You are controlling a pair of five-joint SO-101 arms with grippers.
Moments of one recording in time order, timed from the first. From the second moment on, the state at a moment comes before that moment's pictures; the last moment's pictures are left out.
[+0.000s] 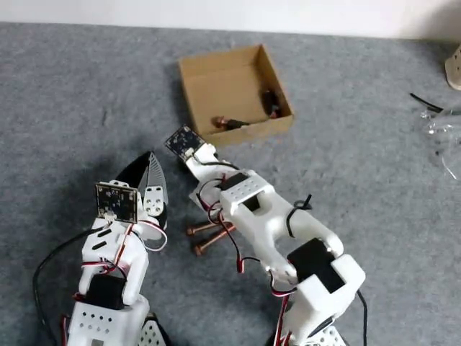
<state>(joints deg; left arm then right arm) 4.8 -101.1 96.0 22.7 4.1 -37.5 10.9 32.3 26.1 18.3</state>
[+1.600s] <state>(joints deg) 4.8 -101.1 96.0 22.7 4.1 -24.1 -41.1 61.1 27.3 13.1</state>
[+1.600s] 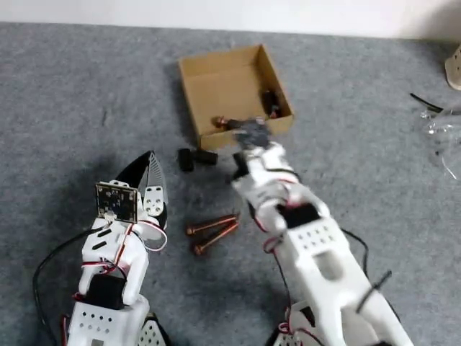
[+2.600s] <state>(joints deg) 11.4 -101.1 94.2 38.5 1.4 -16.0 -103.5 95.1 39.3 12.5</state>
